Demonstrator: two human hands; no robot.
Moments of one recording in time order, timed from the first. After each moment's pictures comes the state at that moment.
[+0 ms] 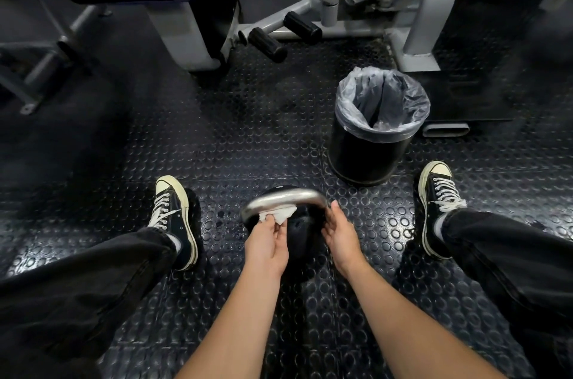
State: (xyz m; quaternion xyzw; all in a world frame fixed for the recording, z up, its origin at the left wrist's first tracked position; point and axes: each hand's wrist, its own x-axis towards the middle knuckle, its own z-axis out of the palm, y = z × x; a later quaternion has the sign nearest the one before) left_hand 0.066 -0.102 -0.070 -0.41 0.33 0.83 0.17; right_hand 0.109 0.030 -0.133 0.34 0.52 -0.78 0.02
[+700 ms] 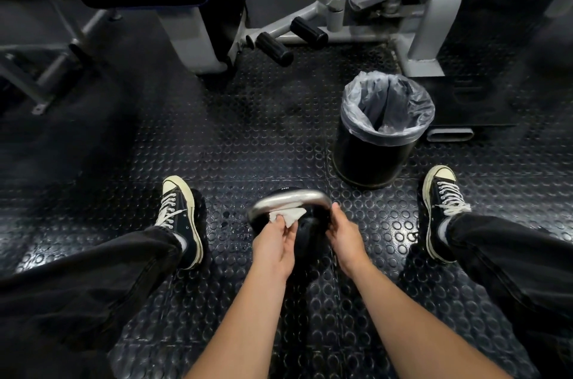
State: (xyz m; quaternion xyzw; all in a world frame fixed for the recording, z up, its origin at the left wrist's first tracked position) left_hand 0.072 -0.104 -0.061 -0.41 0.38 0.81 0.19; right_hand 0.113 0.029 -0.125 0.34 0.56 -0.75 0.05
